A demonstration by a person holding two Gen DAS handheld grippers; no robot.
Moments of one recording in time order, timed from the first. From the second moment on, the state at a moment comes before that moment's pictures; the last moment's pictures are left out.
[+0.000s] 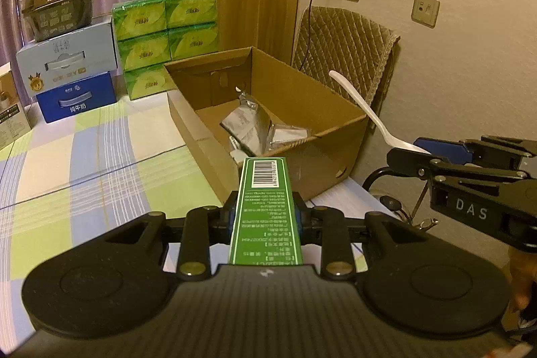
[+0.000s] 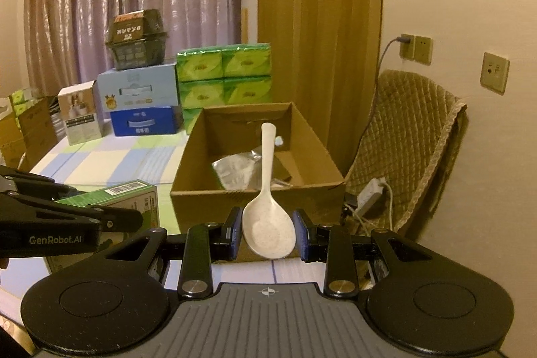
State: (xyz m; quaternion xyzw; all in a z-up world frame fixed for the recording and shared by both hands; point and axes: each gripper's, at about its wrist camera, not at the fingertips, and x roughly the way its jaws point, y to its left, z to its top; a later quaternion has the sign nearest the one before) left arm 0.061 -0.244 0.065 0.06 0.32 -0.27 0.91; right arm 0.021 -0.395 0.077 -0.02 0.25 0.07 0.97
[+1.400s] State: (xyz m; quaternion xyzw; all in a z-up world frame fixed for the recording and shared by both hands) left arm 0.190 -0.293 0.099 0.03 0.29 -0.25 0.92; right arm 0.162 -0.412 0.093 -0.03 0.26 0.10 0.96
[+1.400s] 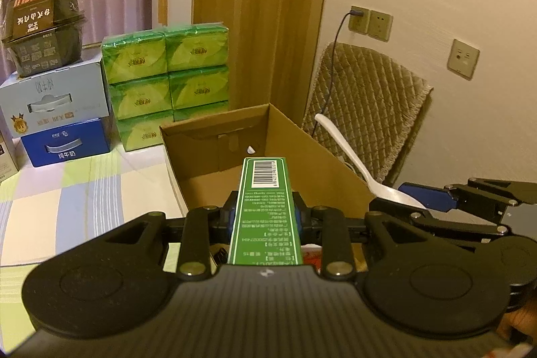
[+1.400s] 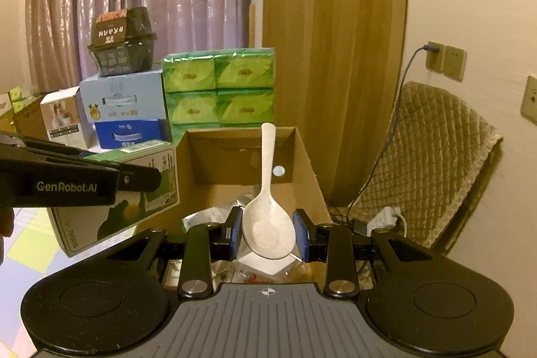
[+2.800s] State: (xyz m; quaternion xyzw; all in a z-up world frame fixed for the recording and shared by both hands) left arm 0.316 -0.316 0.067 0.03 0.34 -0.22 0.92; right arm 0.283 -0.408 0.072 -0.04 0.30 0.11 0.95
